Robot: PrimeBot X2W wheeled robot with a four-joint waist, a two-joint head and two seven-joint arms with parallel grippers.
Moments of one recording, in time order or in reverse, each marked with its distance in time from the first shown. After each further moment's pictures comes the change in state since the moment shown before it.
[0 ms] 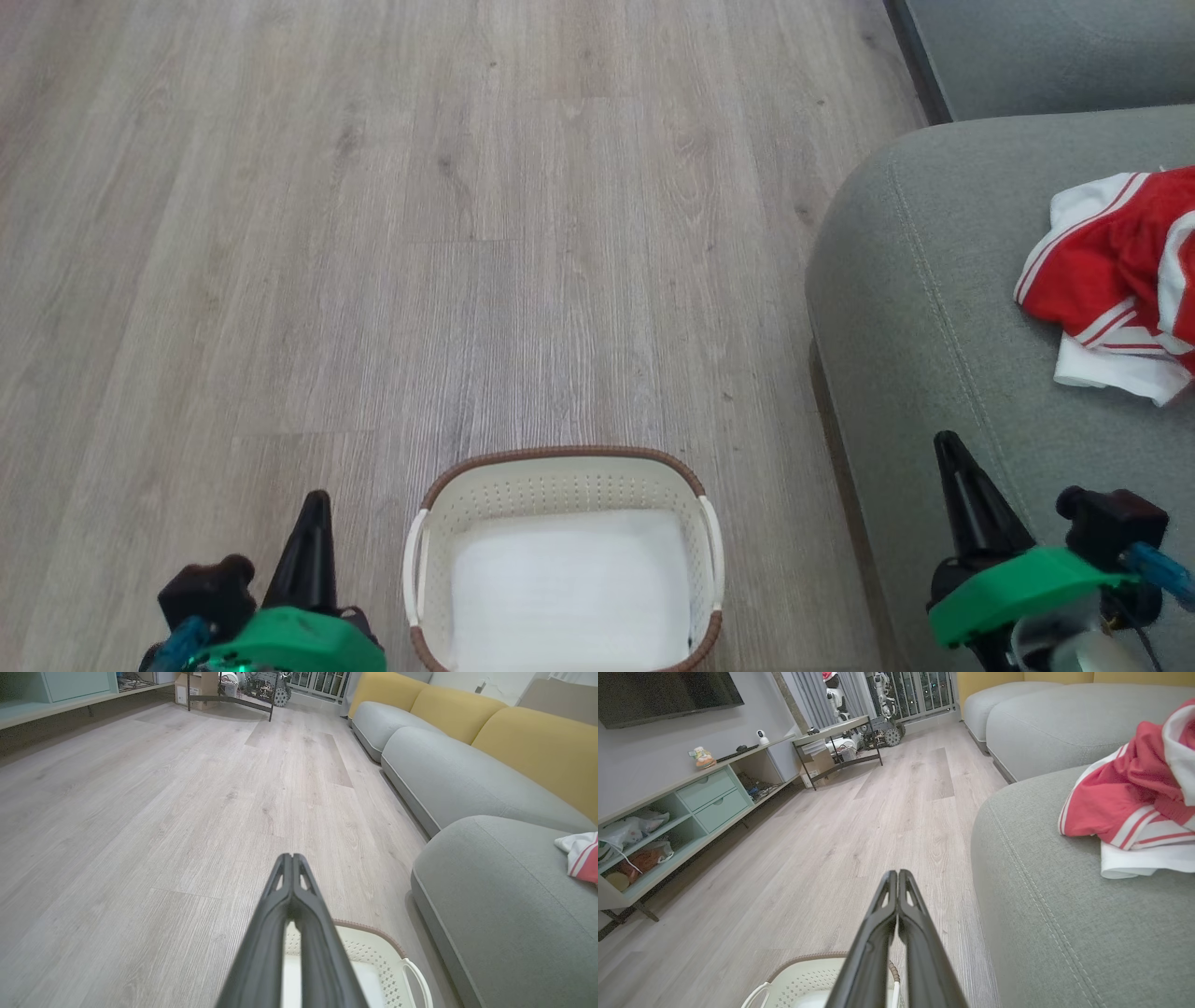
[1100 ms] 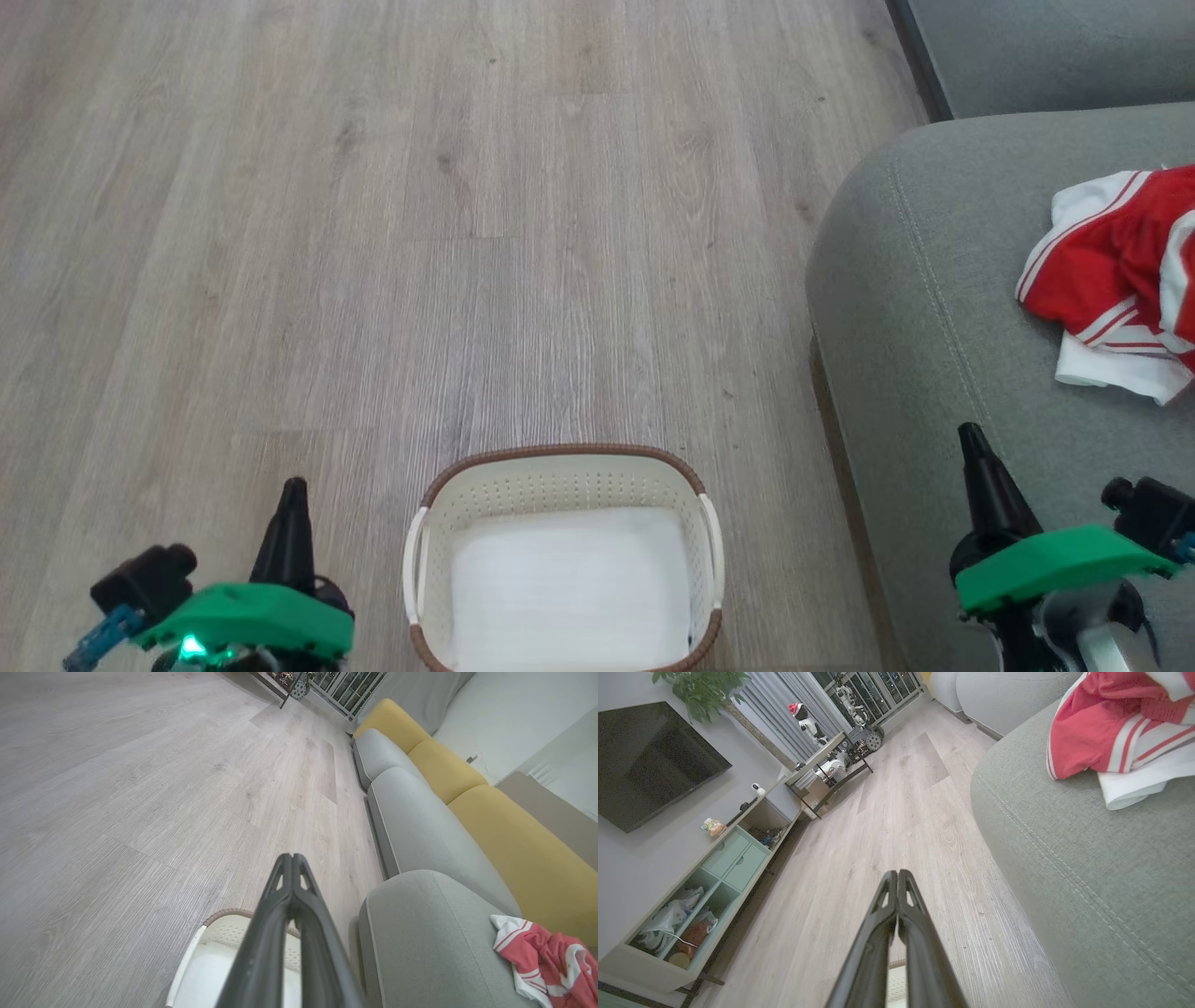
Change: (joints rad) left arm -0.032 -0.001 0.040 0.002 -0.360 -0.026 0.092; right arm -0.022 0.035 -0.060 0.010 0.318 0.000 0.092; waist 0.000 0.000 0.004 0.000
